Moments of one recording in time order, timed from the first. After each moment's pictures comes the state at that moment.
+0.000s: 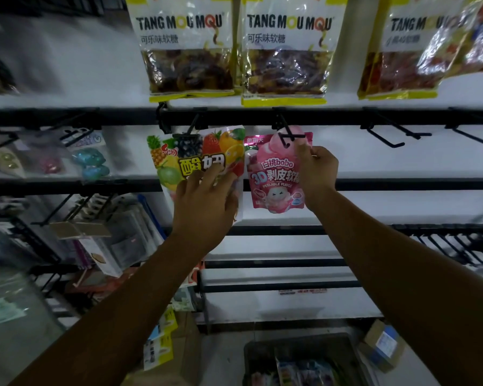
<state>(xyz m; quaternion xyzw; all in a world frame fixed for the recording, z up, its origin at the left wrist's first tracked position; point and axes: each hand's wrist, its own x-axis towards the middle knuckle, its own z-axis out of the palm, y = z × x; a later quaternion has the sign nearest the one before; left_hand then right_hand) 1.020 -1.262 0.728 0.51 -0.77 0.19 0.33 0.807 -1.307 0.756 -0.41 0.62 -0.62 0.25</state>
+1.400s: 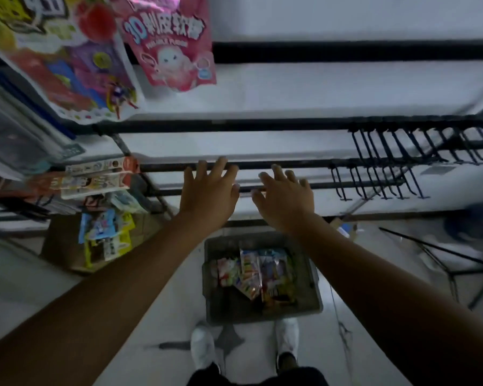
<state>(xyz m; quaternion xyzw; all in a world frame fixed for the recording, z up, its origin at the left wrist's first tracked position) 0.838 -1.194 0.556 0.57 -0.82 0.00 0.03 0.676 -1.173 0.556 -0.70 0.71 0.02 0.12</state>
